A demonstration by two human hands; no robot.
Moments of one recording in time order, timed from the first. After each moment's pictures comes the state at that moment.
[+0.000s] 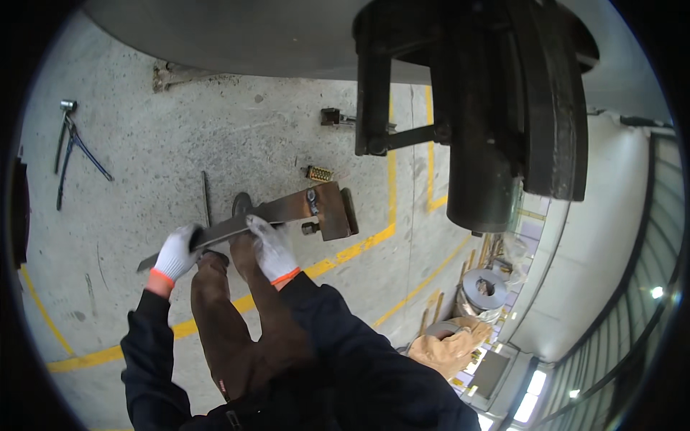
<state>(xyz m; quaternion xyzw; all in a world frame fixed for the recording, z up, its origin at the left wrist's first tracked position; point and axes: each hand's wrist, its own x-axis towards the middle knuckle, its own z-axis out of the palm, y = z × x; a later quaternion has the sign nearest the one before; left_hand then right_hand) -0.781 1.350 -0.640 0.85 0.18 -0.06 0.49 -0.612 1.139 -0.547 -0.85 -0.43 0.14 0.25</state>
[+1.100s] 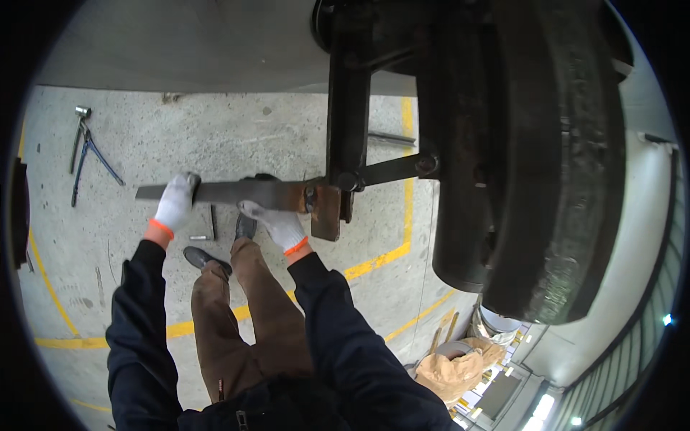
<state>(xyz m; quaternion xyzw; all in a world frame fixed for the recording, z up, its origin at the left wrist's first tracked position) -0.618 1.390 -0.647 0.95 0.17 -0.04 0.27 -0.467 1.150 -0.559 -0.71 -0.22 0.43 0.51</state>
